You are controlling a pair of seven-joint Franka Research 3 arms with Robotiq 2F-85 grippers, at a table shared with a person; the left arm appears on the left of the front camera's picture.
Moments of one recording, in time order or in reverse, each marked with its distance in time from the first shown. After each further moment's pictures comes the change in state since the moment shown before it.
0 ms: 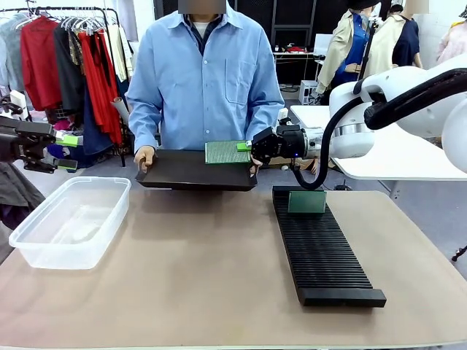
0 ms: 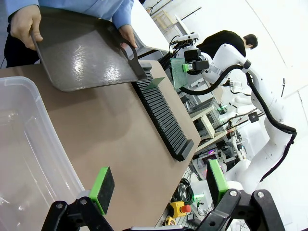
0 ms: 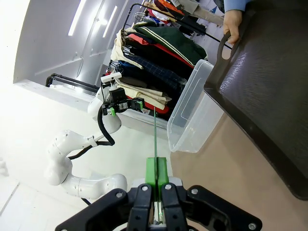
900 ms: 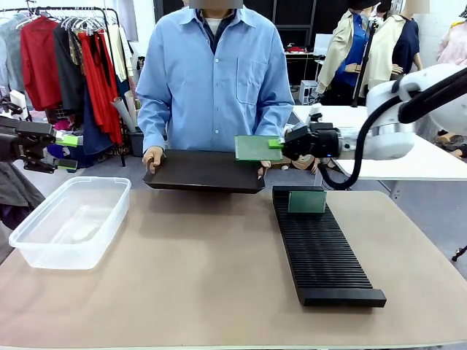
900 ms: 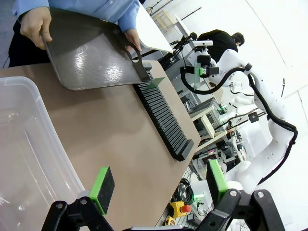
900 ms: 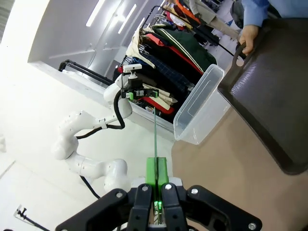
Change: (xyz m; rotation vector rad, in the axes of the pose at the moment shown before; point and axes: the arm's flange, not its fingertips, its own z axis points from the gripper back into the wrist) left arm 0.000 0.000 0.000 0.000 0.000 0.000; right arm -0.029 0.019 0.093 0.057 -0.018 0.145
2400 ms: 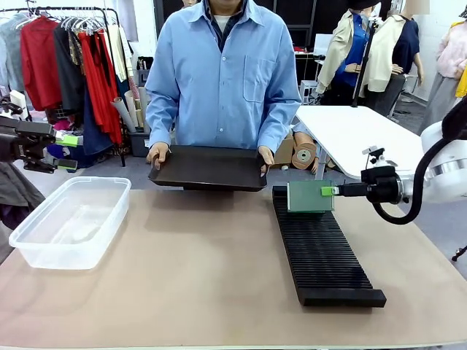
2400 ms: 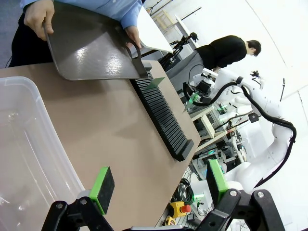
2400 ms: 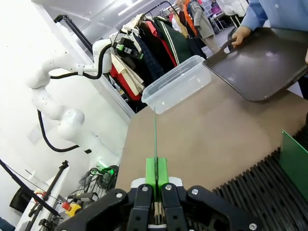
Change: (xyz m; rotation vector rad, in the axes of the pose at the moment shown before) left arm 0.000 0.000 0.000 0.000 0.000 0.000; right arm -0.124 -0.032 0.118 -0.088 0.001 0.427
